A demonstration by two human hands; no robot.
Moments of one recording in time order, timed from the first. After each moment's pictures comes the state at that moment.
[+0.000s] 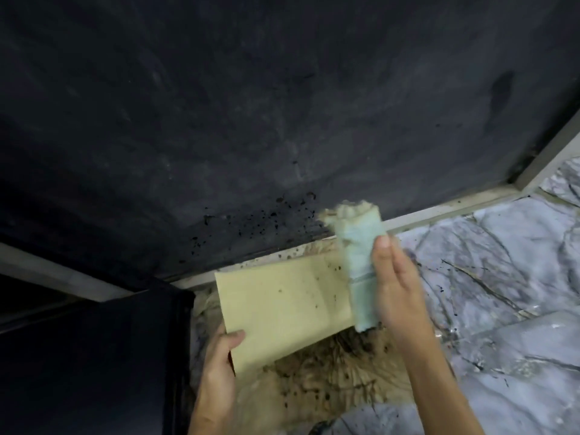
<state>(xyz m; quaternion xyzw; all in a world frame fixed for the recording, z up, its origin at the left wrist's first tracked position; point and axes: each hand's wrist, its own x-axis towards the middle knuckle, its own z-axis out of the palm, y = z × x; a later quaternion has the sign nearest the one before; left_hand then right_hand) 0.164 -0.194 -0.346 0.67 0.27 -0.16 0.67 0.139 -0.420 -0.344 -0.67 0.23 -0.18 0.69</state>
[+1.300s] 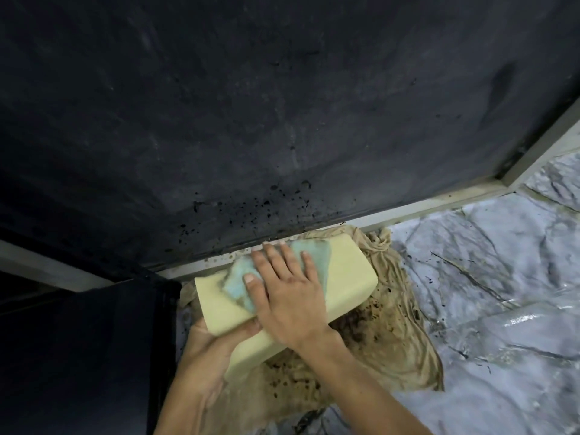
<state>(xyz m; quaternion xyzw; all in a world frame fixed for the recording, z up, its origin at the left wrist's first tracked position) 0.182 -0.181 -0.362 0.68 0.16 -0.24 0.68 0.186 -0.313 -0.391 -0.96 0.05 -0.02 0.28</state>
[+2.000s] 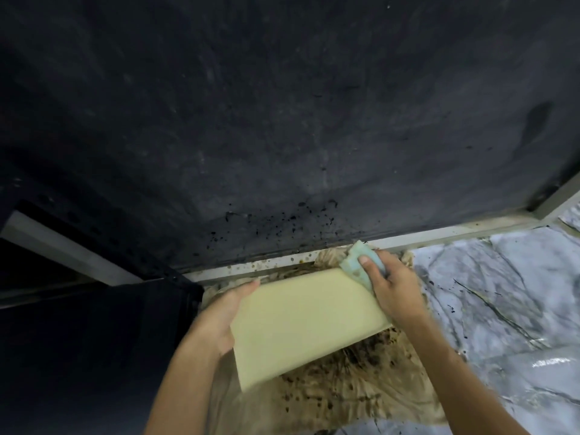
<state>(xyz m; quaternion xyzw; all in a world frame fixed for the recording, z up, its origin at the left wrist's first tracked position) 0.239 -0.175 -0.340 0.65 0.28 -0.33 0.62 0.191 -0.454 -0.436 -0.85 0.22 -0.10 0.47</state>
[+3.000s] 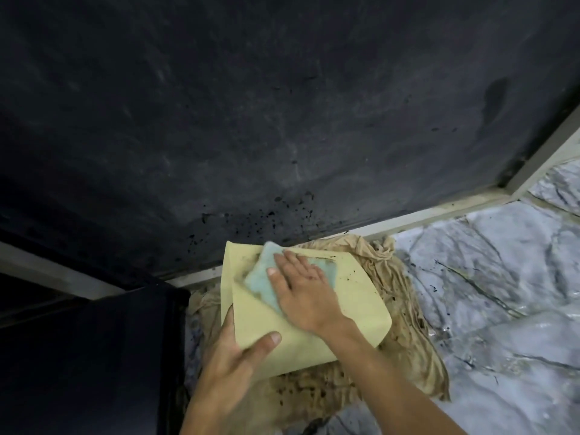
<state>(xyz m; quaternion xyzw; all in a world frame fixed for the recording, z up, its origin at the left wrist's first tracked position) 0.167 -0.175 -0.358 0.83 -0.01 -0.23 0.51 0.202 -0.350 -0.405 -0.91 0.08 0.10 0.39</state>
